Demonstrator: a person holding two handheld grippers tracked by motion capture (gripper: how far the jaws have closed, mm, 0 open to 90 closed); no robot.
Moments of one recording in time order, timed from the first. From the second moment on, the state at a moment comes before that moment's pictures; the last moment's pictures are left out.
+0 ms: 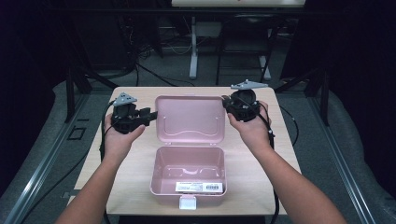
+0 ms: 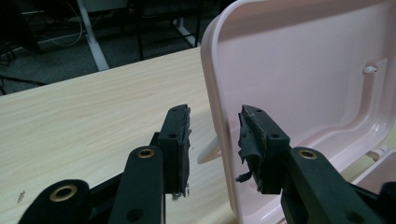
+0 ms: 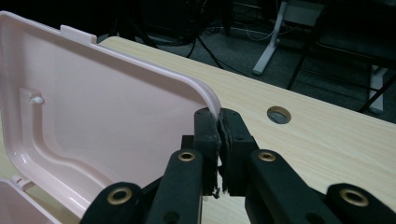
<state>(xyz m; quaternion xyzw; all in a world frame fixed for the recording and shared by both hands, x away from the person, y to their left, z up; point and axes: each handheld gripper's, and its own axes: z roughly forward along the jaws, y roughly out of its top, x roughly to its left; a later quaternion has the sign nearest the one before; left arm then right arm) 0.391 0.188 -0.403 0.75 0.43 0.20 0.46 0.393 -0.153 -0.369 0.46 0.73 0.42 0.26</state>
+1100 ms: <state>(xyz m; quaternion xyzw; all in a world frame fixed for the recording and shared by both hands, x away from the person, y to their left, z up) 0.391 0.177 -0.391 0.74 0.42 0.21 0.48 0.373 -0.160 -0.365 0.44 0.74 0.44 0.26</state>
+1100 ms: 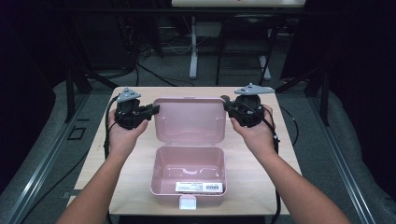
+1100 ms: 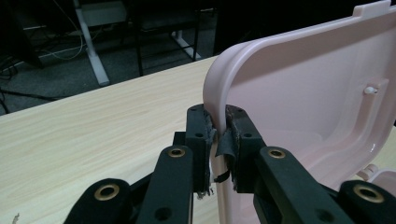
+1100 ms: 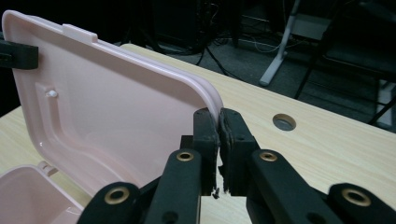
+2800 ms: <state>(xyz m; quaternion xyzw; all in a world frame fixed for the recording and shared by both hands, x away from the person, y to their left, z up) 0.351 0.188 -0.381 0.75 0.37 0.20 0.51 0.323 -0.167 -0.357 0.41 0.74 0.49 0.23</state>
